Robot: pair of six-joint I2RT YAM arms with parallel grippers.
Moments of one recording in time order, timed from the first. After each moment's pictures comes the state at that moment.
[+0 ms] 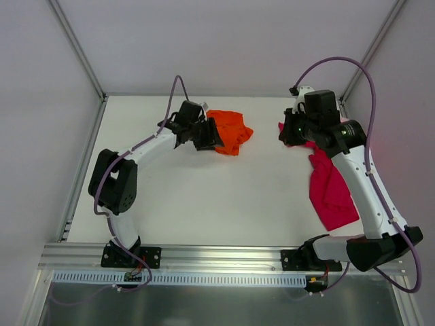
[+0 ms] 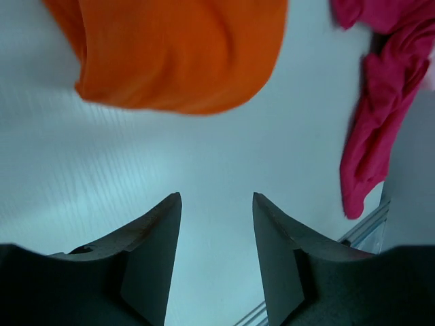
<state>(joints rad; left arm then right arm) -0.49 1.83 1.34 -0.39 0.34 -0.69 0.37 1.29 1.59 -1.00 -0.05 0.19</state>
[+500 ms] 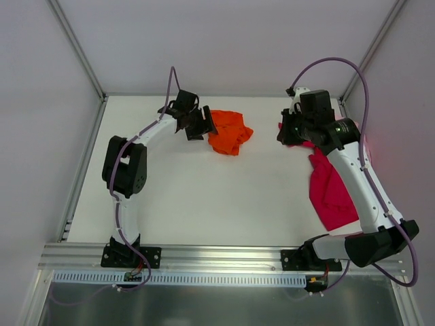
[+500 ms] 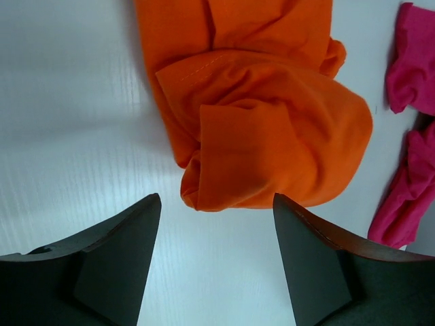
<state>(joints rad) -0.39 2.04 1.66 -0.48 0.26 -0.64 0.37 1.34 1.56 -0.97 -0.05 0.20</state>
